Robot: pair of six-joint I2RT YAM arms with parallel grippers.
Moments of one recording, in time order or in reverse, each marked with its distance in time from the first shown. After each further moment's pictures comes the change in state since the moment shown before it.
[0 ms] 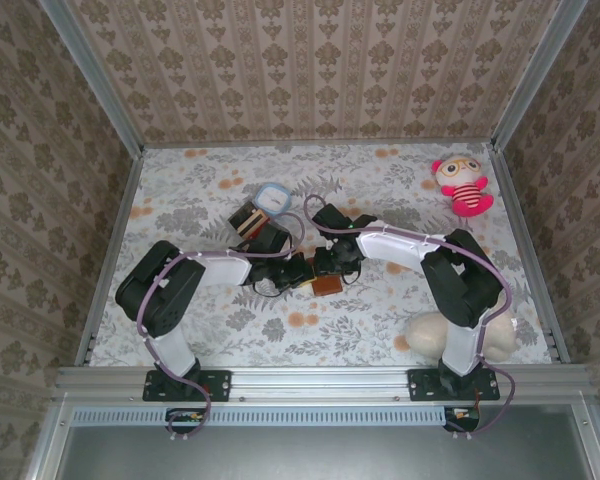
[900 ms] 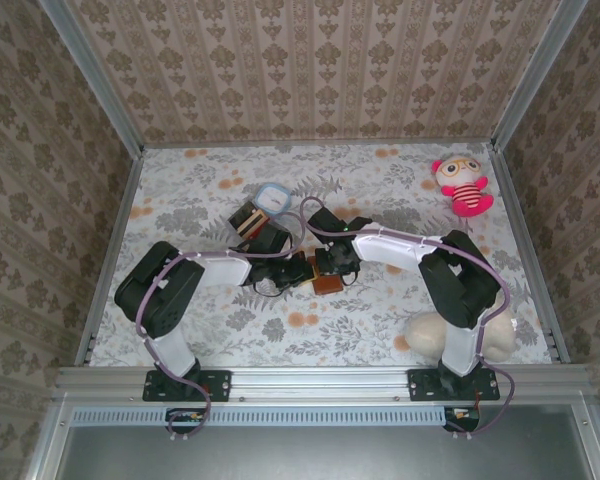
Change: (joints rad) left arm 0.000 -0.008 -0.002 0.002 -0.021 0.006; right arm 0.032 0.001 0.008 -0.024 0.150 0.047
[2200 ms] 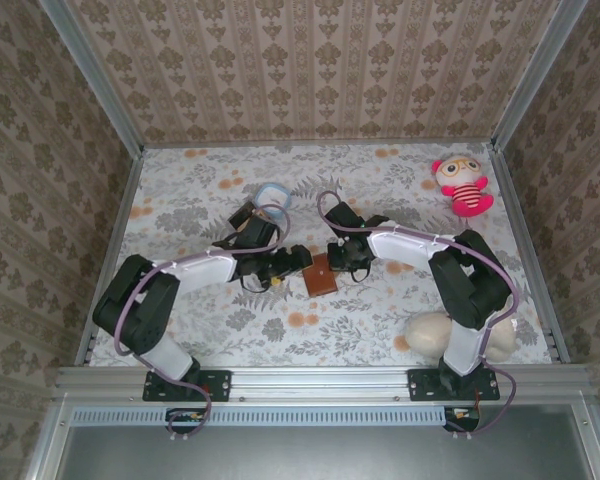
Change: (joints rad) left arm 0.066 -0.157 0.016 -0.226 -0.109 0.094; right arm -0.092 -0.050 -0.085 0.087 -0.096 -0.033
